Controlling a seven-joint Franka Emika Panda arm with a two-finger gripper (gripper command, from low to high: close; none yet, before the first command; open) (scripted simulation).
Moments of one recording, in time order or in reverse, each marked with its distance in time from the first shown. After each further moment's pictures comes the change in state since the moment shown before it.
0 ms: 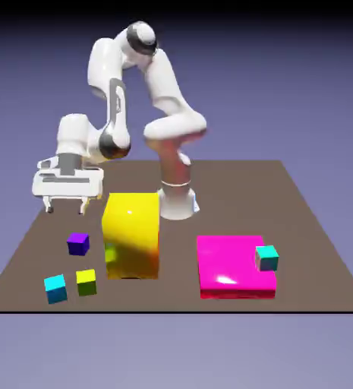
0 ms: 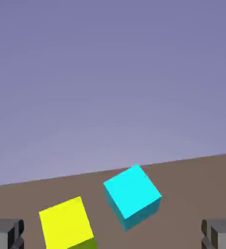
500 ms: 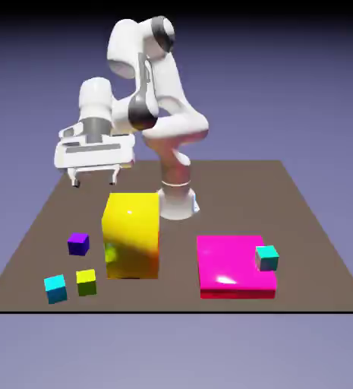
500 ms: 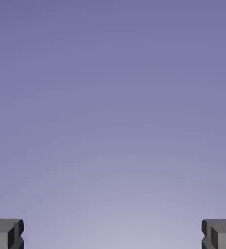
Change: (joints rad) arm -0.170 0.005 0.544 0.075 0.149 -0.140 0.204
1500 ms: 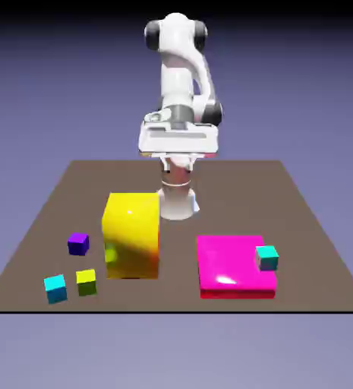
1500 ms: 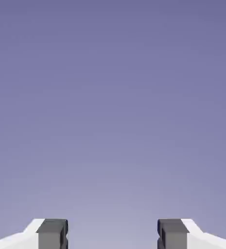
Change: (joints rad) arm -0.503 -0.058 1.071 -0.150 0.066 -0.005 0.434
